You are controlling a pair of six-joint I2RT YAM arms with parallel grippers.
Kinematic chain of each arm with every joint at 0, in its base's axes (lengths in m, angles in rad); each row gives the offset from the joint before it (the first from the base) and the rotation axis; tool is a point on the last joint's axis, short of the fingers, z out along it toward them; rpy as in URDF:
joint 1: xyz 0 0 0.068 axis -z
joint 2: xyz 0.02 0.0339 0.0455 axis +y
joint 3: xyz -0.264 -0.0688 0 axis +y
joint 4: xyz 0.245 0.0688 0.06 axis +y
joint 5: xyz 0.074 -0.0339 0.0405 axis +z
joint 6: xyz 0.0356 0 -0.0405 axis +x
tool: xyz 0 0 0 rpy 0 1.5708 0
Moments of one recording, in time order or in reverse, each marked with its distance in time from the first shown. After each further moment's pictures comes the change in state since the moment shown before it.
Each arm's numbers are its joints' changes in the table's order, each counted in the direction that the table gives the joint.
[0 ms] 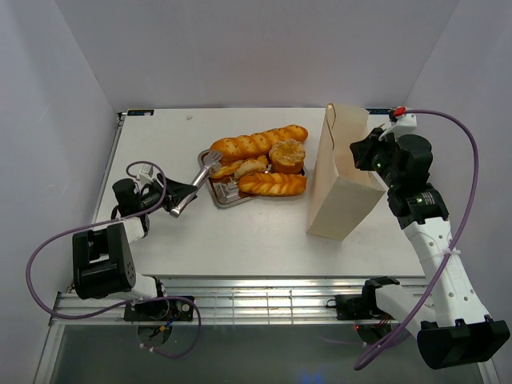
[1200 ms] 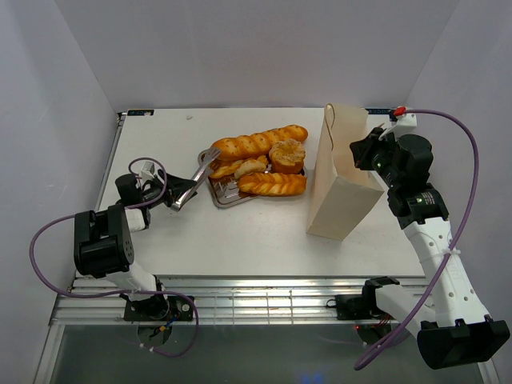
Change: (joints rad) left arm 0.006 0.187 -0.080 -0.085 -0.002 -0.063; right arm 0.000 0.000 0.000 -0.007 0.004 0.001
